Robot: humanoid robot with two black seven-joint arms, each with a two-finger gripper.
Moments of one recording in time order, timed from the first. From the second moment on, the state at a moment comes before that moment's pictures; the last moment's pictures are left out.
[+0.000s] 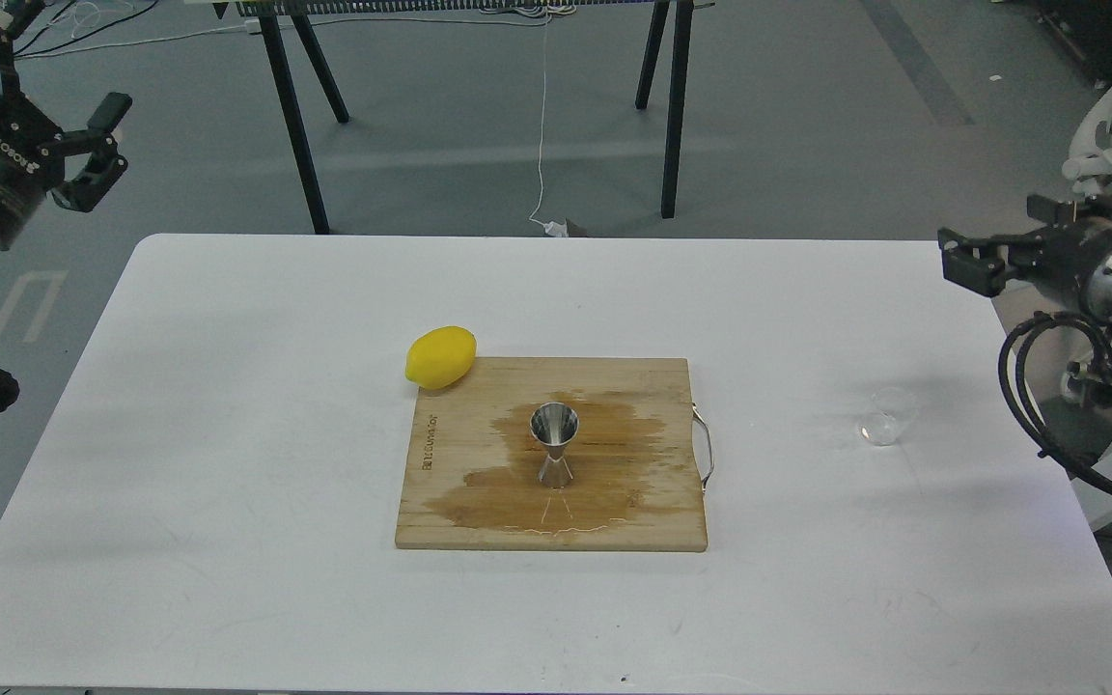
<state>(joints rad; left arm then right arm) -0.84 0.69 -0.48 -0.79 0.13 -0.49 -0.49 0.30 -0.73 1.32 1.20 0.69 -0.43 -0.32</state>
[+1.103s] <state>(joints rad) -0.79 0.64 -0.48 -0.79 0.13 -0.49 -0.49 0.02 -0.57 1.36 1.21 0.72 -0.43 -0.33</state>
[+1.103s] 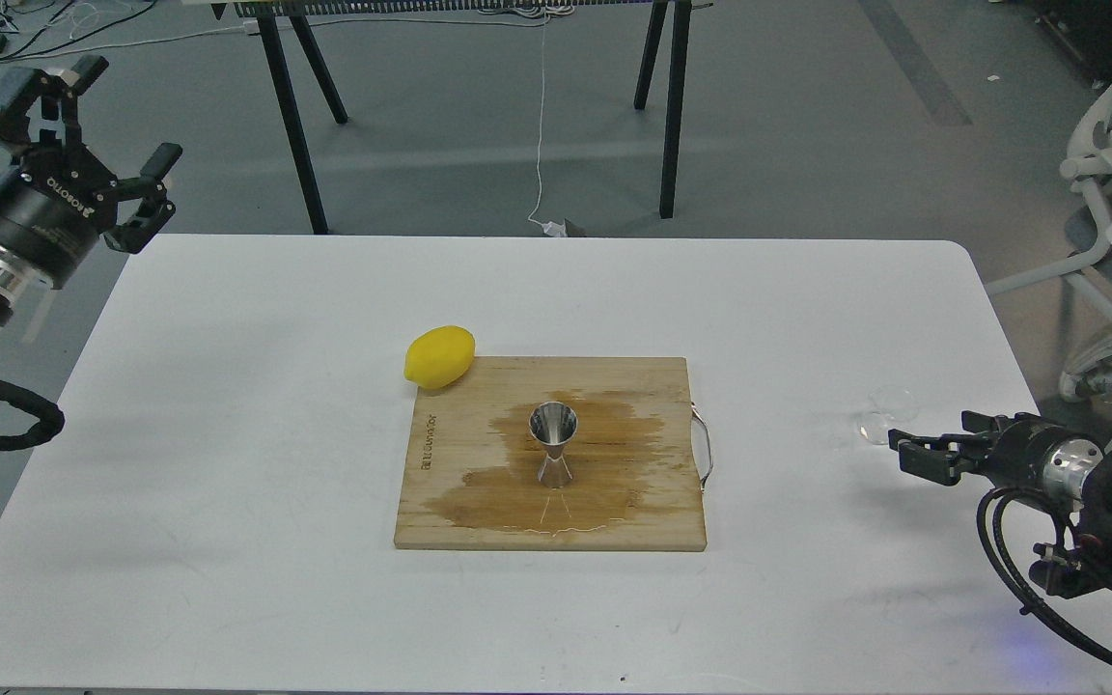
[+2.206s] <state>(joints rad) -0.77 0.62 -0.48 -0.78 0.14 -0.49 -0.49 0.21 -0.39 1.32 0.96 0.56 -0.43 -0.30</state>
